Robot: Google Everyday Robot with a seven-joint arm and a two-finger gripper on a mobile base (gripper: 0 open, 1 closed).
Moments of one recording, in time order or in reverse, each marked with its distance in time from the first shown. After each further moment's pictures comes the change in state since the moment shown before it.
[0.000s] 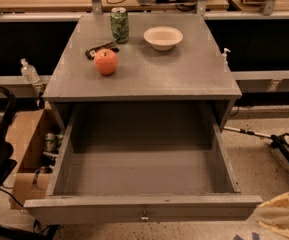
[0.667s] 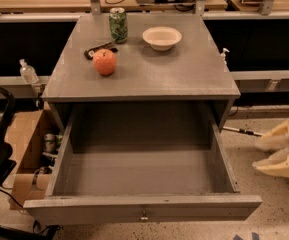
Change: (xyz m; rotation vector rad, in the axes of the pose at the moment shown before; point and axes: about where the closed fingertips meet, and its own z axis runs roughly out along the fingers) arm -0.069 -0.092 -0.054 0.089 0.086 -0.020
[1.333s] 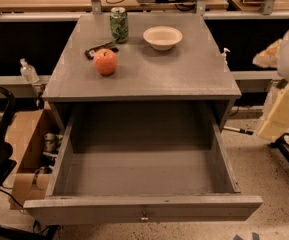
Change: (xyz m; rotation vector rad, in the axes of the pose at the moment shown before) arm -0.072 -0.066 -0.054 -0.040 0.146 -0.064
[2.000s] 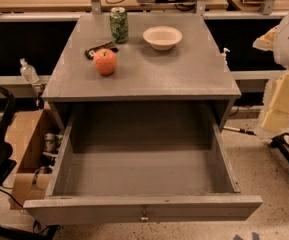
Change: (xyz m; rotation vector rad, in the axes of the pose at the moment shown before) arm -0.010 -0.010 -0.010 -0.007 0.023 -0.014
